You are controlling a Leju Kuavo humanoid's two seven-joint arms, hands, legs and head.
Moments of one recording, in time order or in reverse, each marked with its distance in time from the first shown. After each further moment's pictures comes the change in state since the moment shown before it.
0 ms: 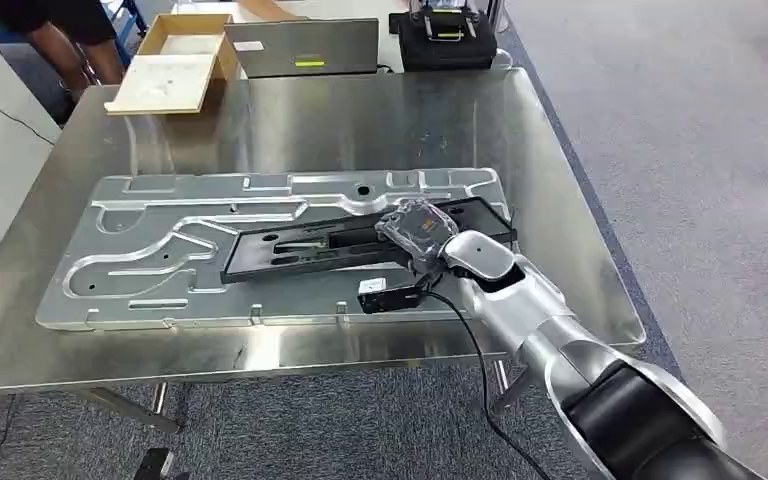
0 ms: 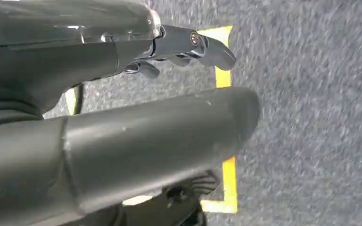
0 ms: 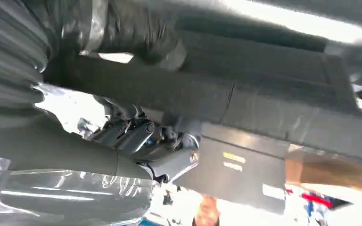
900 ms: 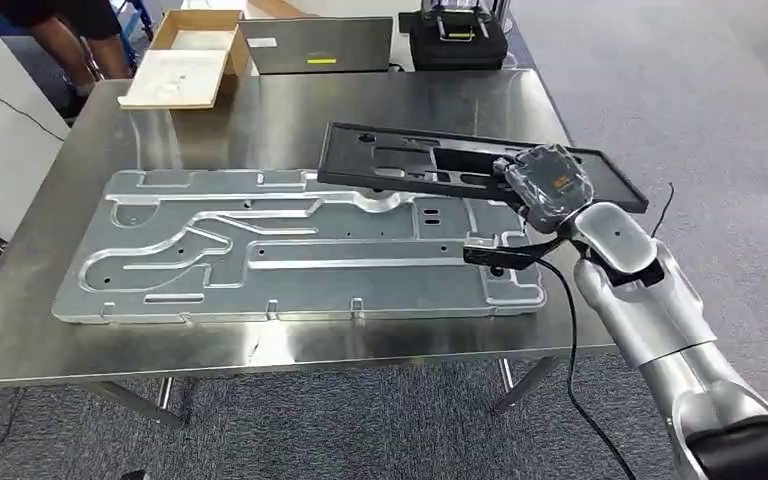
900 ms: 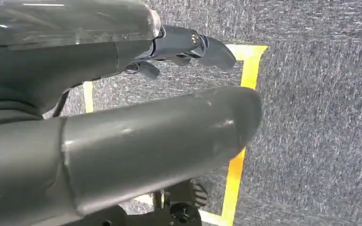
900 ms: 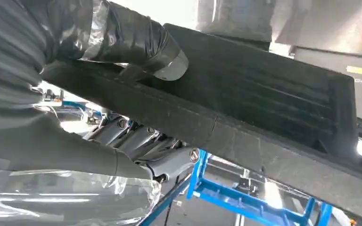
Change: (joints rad) left arm 0.054 0.005 0.058 0.011 0.099 0.044 0.023; right arm 0.195 -0.398 -0.267 -0.657 0.102 0.040 0.108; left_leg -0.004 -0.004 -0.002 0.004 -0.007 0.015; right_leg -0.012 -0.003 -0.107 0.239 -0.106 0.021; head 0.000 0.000
